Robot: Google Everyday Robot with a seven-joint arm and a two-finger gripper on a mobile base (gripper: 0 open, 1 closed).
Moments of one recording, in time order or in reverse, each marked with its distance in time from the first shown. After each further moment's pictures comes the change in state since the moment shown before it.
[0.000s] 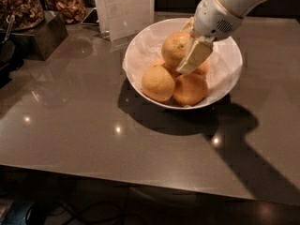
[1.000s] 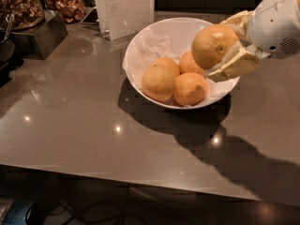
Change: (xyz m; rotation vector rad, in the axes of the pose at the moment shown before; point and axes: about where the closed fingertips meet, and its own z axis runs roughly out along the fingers) arm 0.009 0.075 -0.083 0.292 -0.170 0.062
